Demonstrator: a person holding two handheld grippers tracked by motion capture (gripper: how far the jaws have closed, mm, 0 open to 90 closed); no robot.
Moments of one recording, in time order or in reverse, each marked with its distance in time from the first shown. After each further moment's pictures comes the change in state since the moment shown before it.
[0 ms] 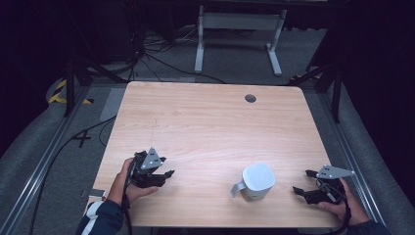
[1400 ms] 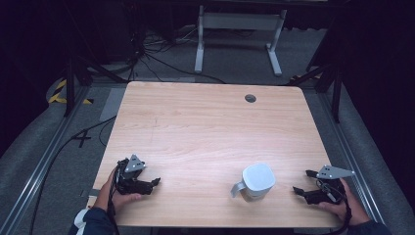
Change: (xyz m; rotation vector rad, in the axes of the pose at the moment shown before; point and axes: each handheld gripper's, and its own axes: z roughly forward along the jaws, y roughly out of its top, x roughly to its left) left arm 0.019 -0.049 0.008 0.028 0.030 -0.156; right arm 0.000 0.000 0.000 -0.003 0.003 -0.004
